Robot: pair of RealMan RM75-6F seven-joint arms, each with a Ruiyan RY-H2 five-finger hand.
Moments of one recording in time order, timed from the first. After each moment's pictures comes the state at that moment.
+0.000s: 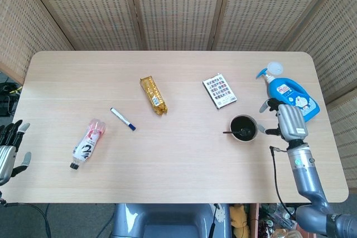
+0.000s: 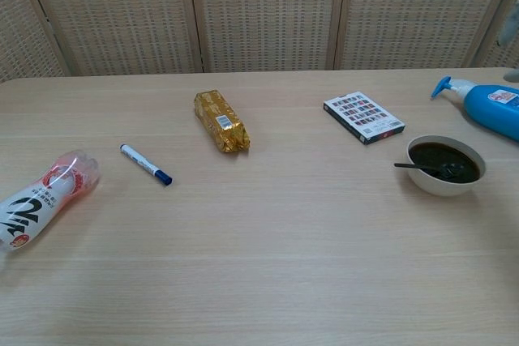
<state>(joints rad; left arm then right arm) -0.12 -1.14 -0.02 -1.50 1.45 1.43 0.06 0.54 -1.21 0.14 -1.70 -1.06 1.31 -0.06</state>
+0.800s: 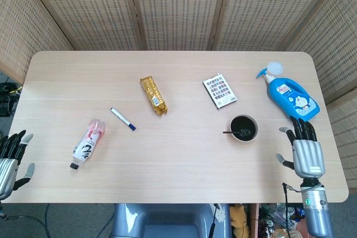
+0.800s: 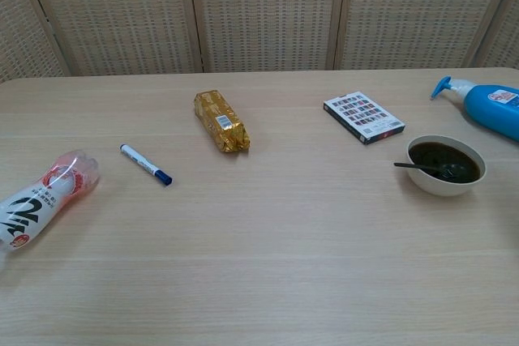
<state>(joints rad) -0.05 -1.14 0.03 -1.55 1.56 1.53 0.06 0.28 -1.30 0.01 -1.67 -1.27 1.58 -0.27</state>
